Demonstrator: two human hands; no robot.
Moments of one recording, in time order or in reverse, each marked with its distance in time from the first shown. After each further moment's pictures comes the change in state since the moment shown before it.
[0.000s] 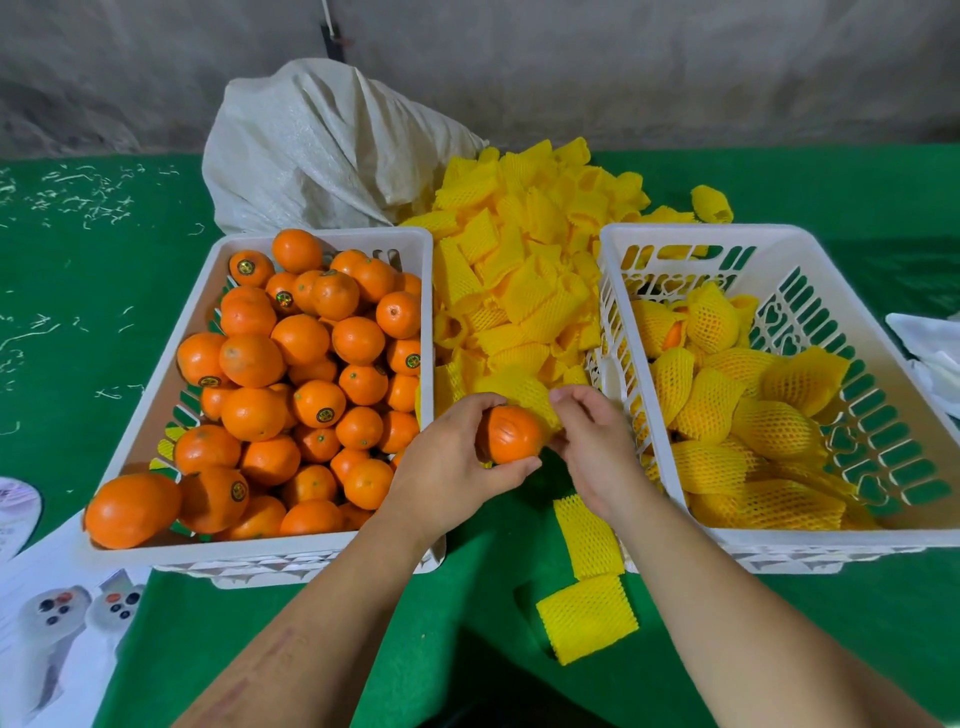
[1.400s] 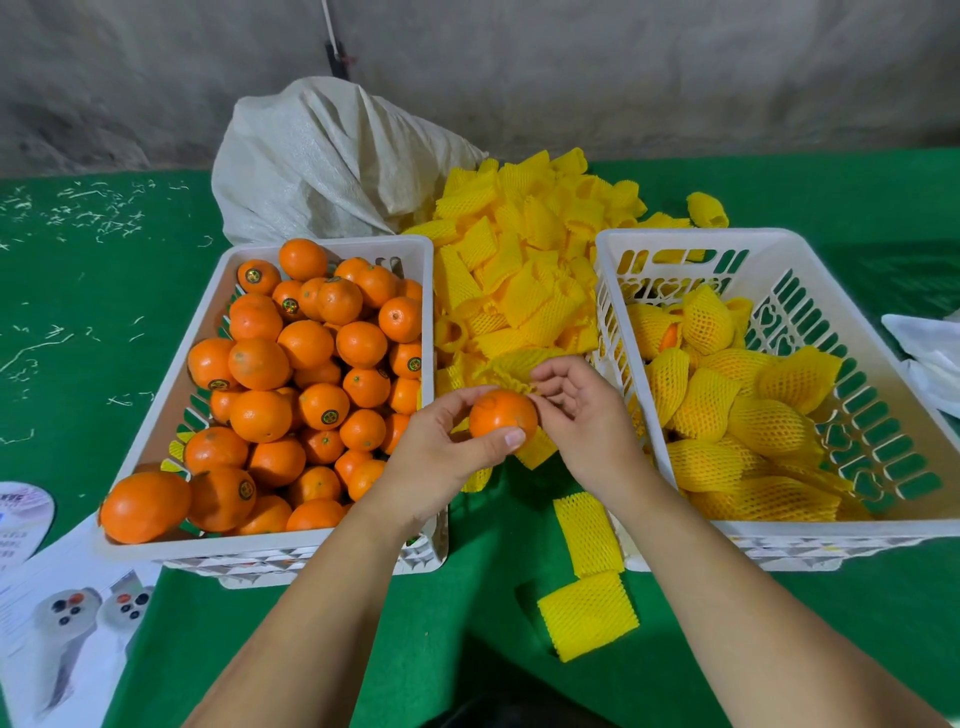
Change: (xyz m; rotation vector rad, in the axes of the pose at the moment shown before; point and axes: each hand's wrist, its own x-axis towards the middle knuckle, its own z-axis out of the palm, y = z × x) left_hand -0.005 0.025 -0.022 -0.804 -0.034 -0.289; right_hand -0.027 -0.042 0.006 -0.407 -0.160 -0.479
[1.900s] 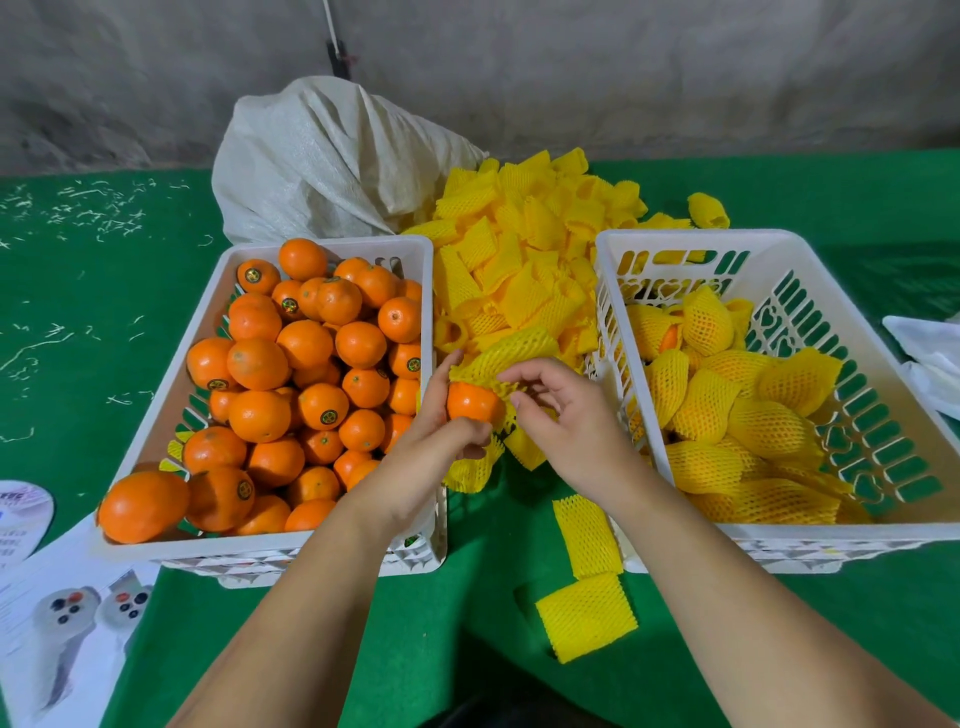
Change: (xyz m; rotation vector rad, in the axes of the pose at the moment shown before) left_hand 0.007 -0.004 -0.011 -0.090 -0.082 -0.020; right_hand -0.002 -0.030 0.003 0.015 -0.139 -0.057
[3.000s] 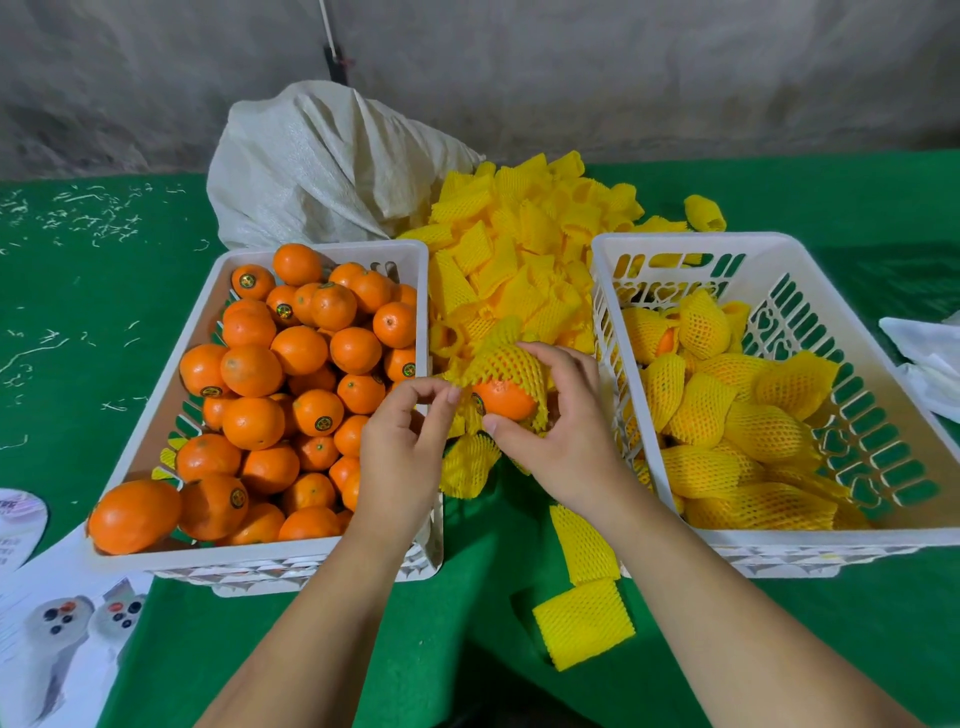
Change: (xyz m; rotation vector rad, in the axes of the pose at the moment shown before) left_hand -0.005 0.000 0.007 0.407 0.465 0.416; right_hand -0.006 0.011 0.007 -0.163 0.185 -0.057
